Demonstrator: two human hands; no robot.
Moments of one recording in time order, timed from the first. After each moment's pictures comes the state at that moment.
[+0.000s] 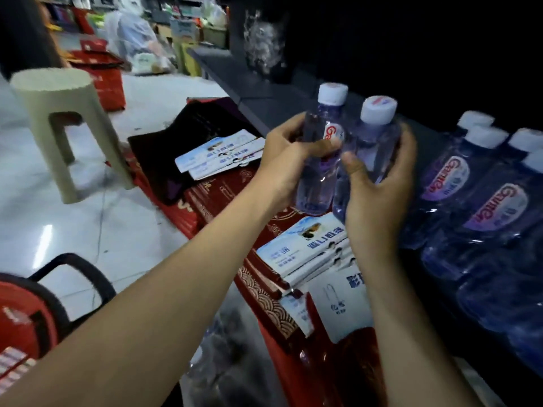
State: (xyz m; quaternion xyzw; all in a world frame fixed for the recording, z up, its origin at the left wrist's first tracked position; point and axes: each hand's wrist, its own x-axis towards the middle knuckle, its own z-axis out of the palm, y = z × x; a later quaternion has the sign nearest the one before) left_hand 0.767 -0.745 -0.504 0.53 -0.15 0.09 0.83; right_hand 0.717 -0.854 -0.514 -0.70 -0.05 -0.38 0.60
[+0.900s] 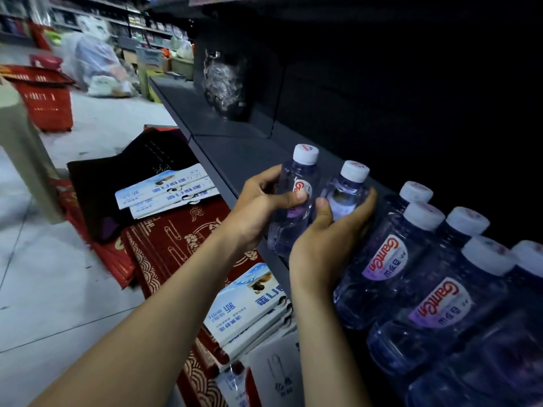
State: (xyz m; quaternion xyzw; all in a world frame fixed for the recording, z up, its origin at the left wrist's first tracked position) left_hand 0.855 -0.794 -0.517 0.52 -0.22 0.04 0.82; right_hand 0.806 -0.881 -0.519 -0.71 0.14 -0.45 0.52
